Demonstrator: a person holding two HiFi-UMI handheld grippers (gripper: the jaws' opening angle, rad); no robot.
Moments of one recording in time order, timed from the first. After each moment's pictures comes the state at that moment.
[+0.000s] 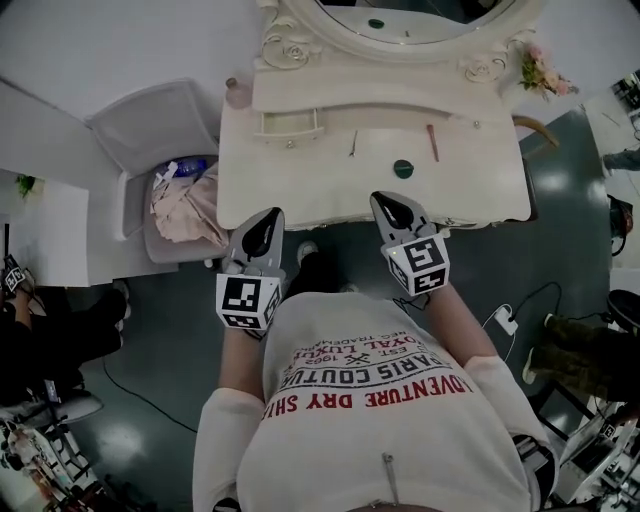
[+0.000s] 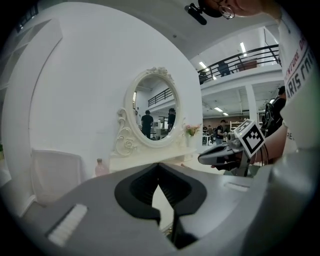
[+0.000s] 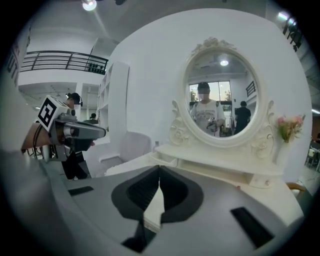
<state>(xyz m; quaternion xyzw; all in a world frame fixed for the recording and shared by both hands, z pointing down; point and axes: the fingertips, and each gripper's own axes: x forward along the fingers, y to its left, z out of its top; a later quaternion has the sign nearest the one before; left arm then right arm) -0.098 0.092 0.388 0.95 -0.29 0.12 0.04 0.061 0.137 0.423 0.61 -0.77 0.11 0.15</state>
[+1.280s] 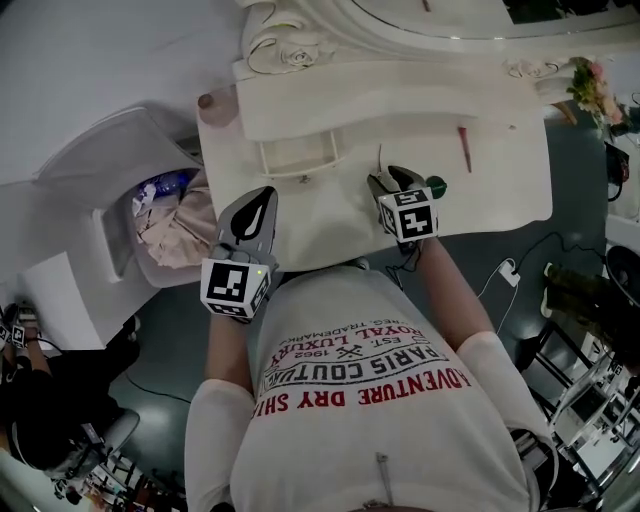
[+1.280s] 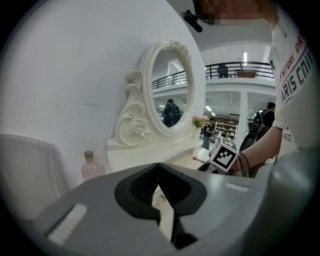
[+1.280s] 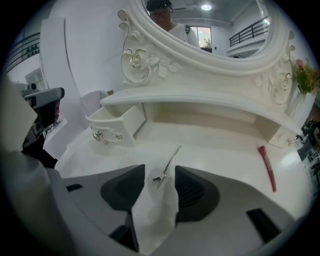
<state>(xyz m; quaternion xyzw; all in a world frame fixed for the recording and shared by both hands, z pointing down) -0.061 -0.113 0.466 0.96 -0.19 0.16 0.10 0.125 -0.026 0.611 0.64 -0.62 0.37 0.29</state>
